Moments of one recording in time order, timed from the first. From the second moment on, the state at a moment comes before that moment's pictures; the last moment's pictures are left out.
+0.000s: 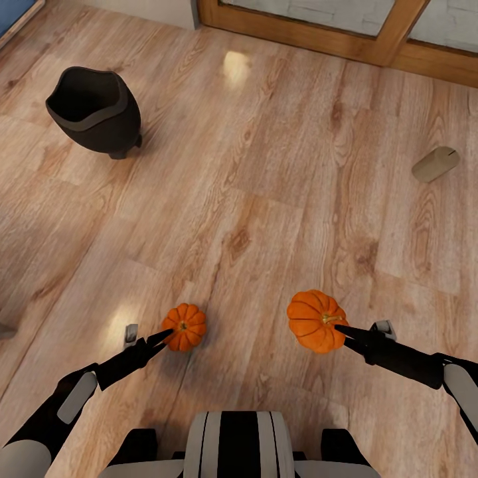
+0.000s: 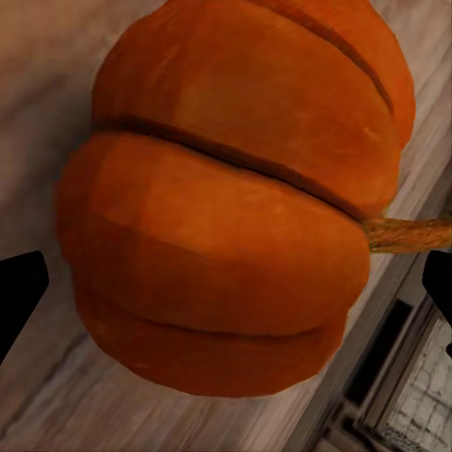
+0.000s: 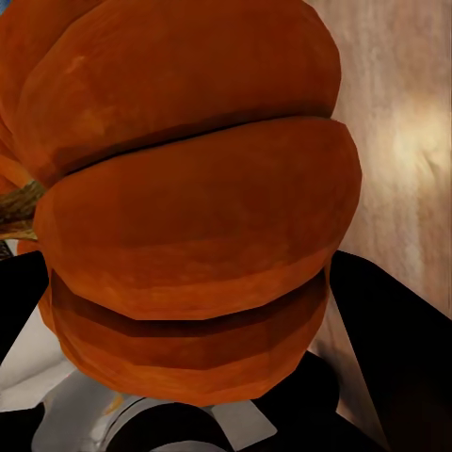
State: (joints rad) left arm -0.54 0.26 0.01 -0.73 0.82 0.58 -0.84; right arm -0.33 -0.43 -0.13 -1.34 -0.98 1.04 0.84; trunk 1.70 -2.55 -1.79
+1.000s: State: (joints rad) left arm -0.54 0.26 0.01 -0.73 0.82 0.58 -0.79; right arm -0.33 -0.43 -0.13 -1.34 -0.98 1.04 0.84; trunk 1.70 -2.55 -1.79
